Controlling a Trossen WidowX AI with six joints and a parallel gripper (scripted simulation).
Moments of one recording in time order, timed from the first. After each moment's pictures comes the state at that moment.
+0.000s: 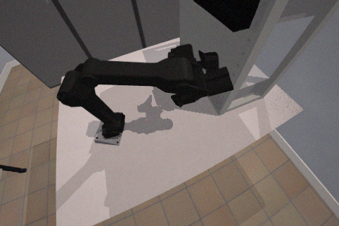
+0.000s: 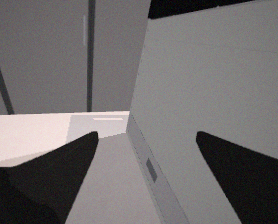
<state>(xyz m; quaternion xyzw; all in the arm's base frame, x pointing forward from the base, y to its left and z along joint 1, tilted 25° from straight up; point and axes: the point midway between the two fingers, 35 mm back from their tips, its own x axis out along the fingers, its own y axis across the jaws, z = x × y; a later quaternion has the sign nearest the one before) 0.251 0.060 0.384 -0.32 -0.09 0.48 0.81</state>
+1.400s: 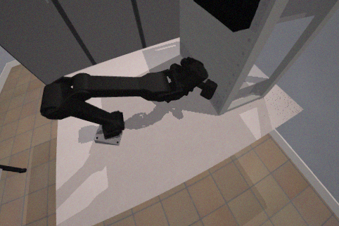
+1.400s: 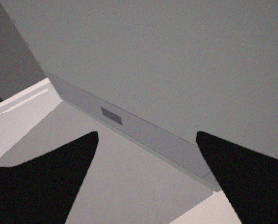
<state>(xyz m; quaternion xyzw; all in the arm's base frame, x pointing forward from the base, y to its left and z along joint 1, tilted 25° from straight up) 0.321 0.024 0.314 -0.20 0.08 0.19 0.96</state>
